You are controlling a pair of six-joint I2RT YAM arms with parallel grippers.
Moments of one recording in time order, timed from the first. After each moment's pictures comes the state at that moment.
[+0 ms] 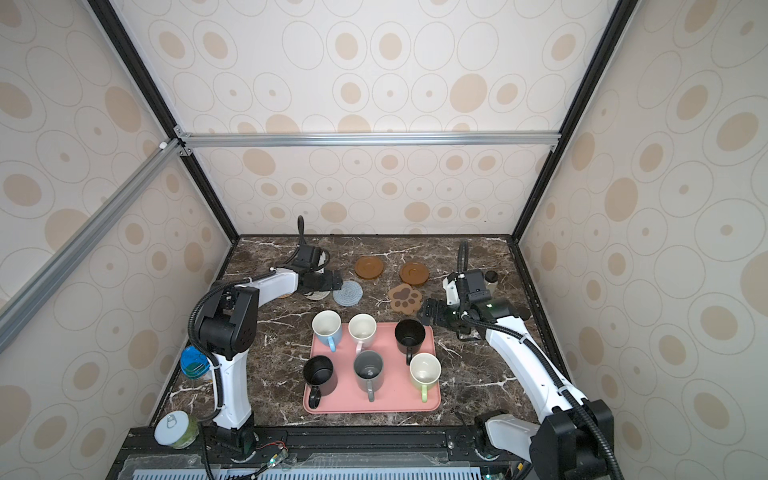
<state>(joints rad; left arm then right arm) -0.27 2.08 1.42 -0.30 0.05 -0.35 0.24 1.19 0.96 -0.77 -0.30 0.42</state>
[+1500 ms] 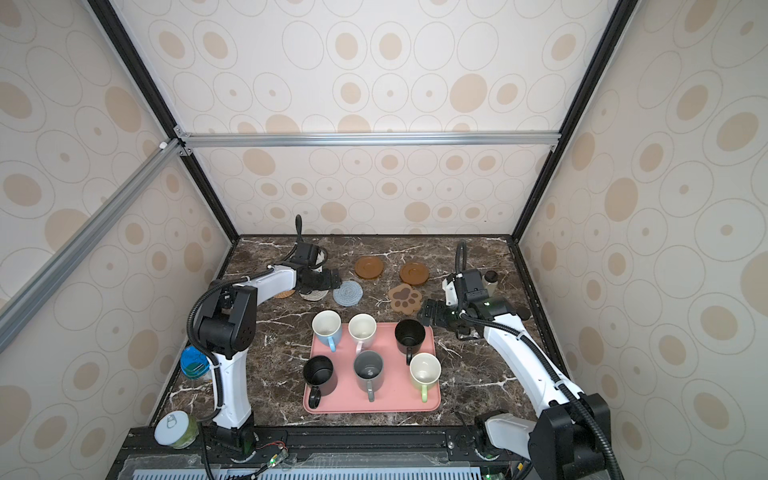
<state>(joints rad) -0.25 2.08 1.46 -0.37 0.11 -0.36 0.25 1.22 0.97 -0.77 -0.29 0.42</state>
